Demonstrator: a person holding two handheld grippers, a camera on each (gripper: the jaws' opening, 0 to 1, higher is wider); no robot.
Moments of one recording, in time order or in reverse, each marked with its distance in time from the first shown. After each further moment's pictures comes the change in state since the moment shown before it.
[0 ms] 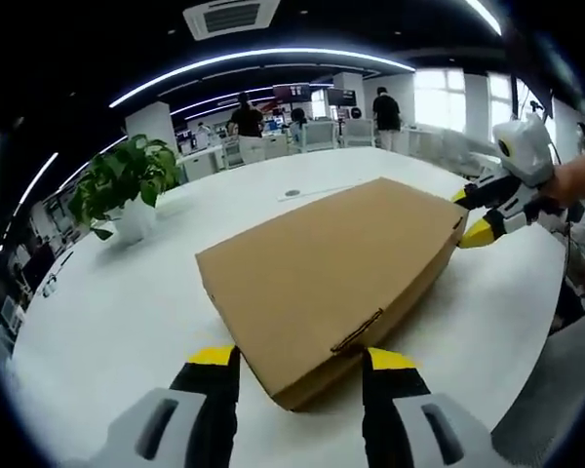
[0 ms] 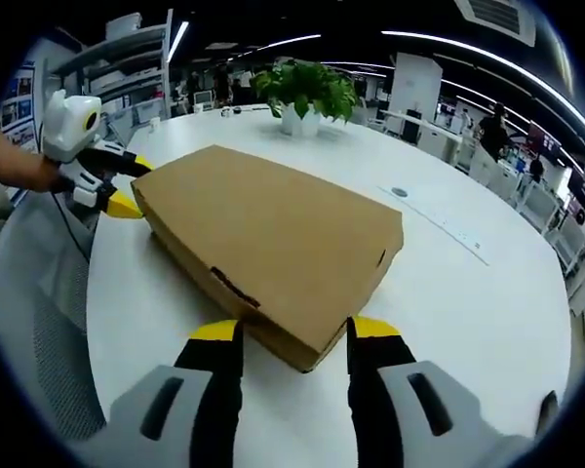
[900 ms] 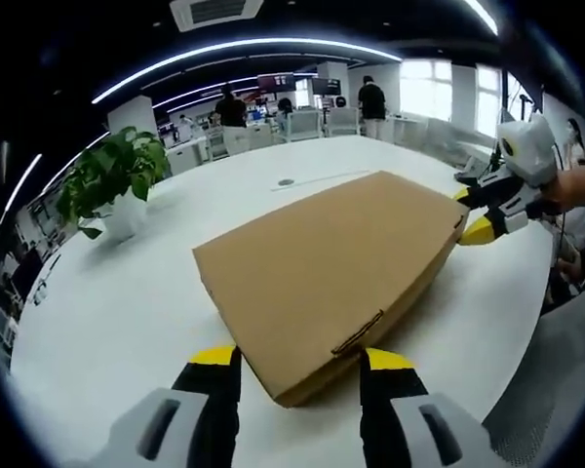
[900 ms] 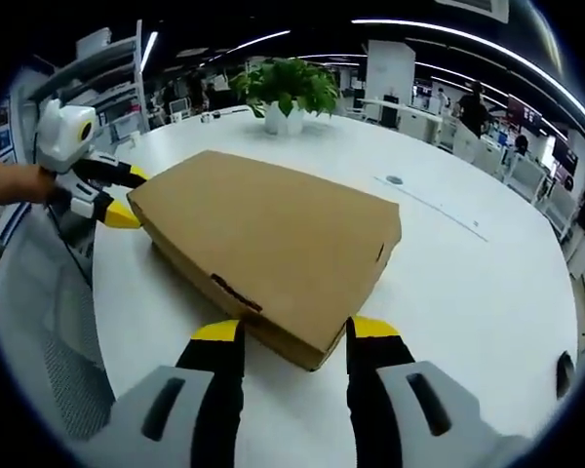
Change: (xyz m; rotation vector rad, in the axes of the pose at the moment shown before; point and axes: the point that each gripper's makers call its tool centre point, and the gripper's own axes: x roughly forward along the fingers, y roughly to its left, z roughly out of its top) left arm -0.007 0.025 -0.007 0.036 0.055 -0.076; right arm 0.005 0.030 0.006 0.114 0.015 -0.054
